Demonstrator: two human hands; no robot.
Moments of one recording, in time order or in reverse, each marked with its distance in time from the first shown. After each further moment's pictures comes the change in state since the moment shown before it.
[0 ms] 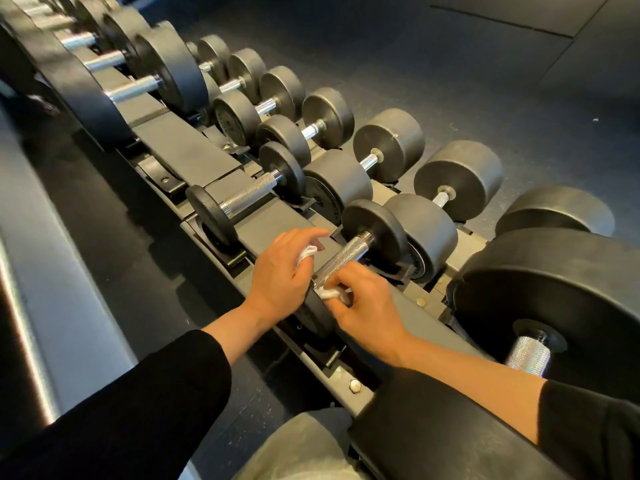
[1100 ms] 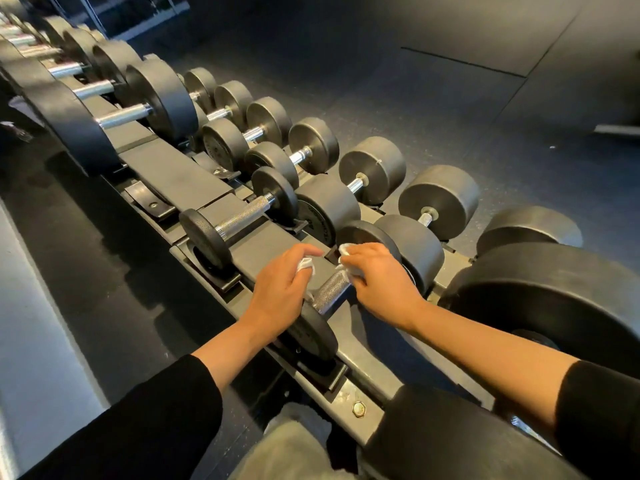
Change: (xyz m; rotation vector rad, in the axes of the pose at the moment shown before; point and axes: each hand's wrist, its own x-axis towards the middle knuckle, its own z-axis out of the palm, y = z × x) left_hand 0.005 0.003 -0.008 -0.187 -0.070 -0.097; right_hand 0.049 0.005 -0.038 -0.459 -0.198 0.097
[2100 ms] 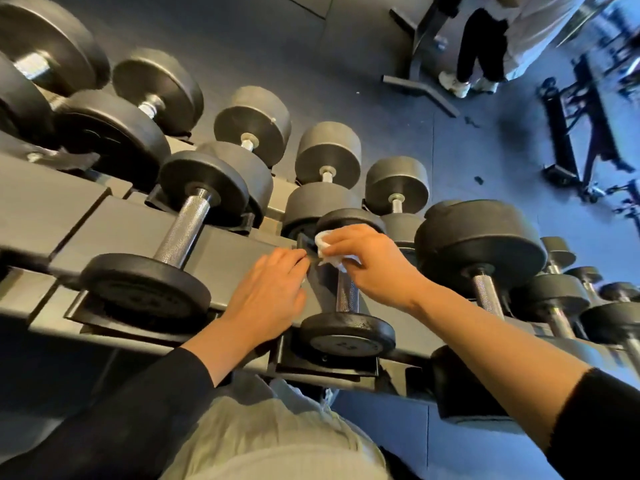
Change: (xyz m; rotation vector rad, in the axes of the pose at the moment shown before) left_hand 0.069 -0.114 -0.002 0.247 -0.453 0.643; right_hand 0.041 -0.088 -0.002 -0.149 -0.086 0.533
